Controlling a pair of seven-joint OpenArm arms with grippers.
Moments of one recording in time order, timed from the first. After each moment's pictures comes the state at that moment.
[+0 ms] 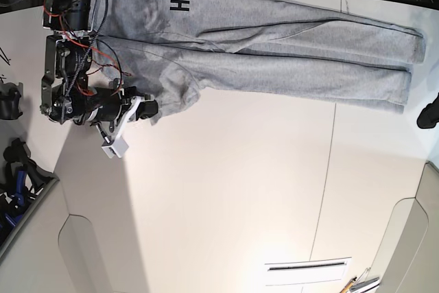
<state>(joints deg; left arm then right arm) 2.9 -42.4 -32.1 56.5 -79.6 -34.8 66.7 8.9 11.2 7.5 78.8 38.6 31.8 -74.7</state>
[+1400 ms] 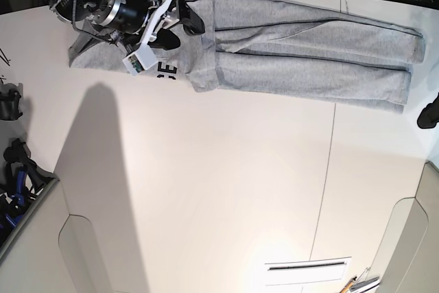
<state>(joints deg) 2.9 -42.4 -32.0 56.5 -79.6 -34.8 66.3 -26.1 1.8 7.6 120.4 40.3 32.0 -75.1</state>
